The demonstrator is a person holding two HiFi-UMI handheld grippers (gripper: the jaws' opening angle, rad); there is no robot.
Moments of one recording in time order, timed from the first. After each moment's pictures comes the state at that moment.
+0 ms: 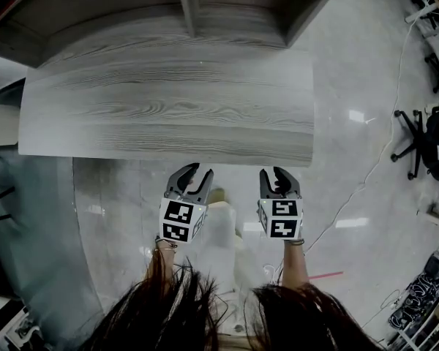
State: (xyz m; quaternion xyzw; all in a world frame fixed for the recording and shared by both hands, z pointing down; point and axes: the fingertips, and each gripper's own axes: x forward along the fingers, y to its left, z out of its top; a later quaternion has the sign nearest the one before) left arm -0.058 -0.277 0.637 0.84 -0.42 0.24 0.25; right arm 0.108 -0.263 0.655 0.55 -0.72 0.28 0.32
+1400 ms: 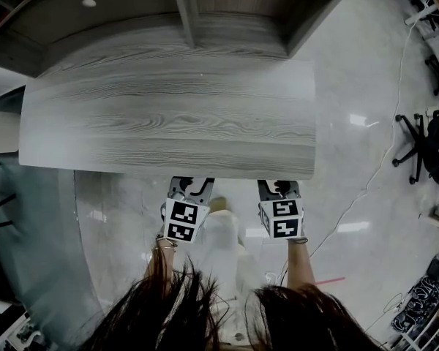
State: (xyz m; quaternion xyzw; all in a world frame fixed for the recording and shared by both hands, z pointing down) left arm -0.057 -0.303 0.658 0.84 -0.40 0.28 0.22; right arm 0.099 -0.288 0.670 0.51 -0.74 0.28 0.32
